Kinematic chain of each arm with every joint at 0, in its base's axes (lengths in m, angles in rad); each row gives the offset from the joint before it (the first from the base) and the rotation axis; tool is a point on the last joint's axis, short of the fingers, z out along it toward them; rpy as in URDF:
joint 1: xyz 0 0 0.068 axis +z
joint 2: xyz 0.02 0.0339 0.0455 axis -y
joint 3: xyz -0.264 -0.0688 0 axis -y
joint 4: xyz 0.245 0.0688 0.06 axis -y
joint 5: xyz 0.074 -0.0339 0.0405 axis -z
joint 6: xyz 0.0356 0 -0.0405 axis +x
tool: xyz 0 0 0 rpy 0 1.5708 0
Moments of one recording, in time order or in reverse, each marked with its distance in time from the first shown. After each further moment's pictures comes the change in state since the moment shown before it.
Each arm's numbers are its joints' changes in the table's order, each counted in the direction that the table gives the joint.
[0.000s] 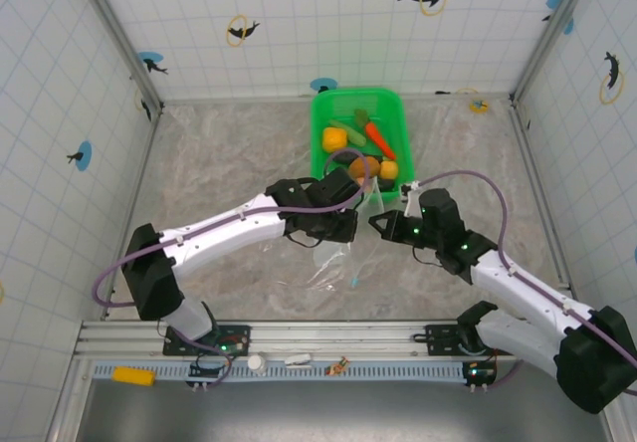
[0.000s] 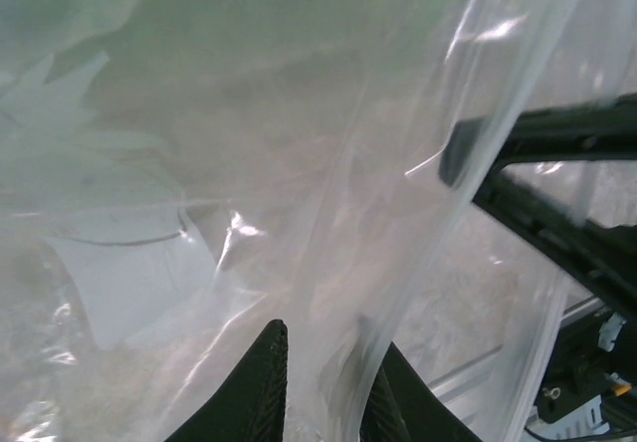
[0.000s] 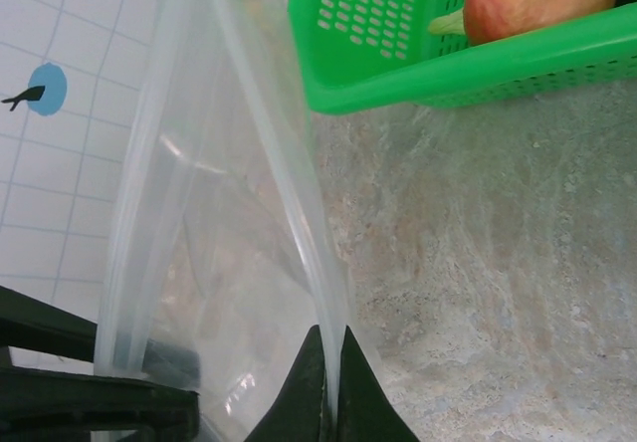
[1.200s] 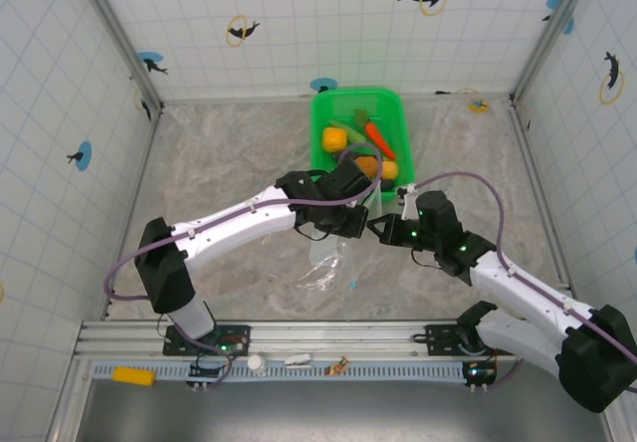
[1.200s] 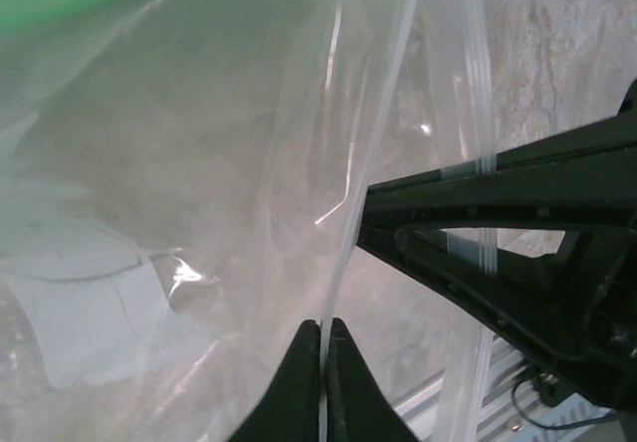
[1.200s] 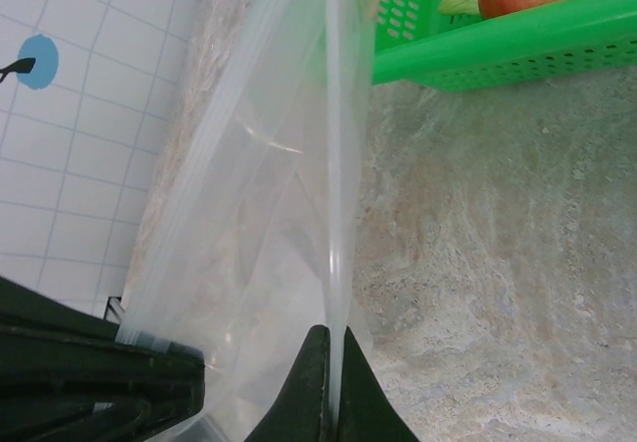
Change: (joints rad) left arm 0.000 -0.086 0.113 -0.044 0.037 0.110; right arm 0.019 0.001 -0.003 -0.015 0.000 -0.030
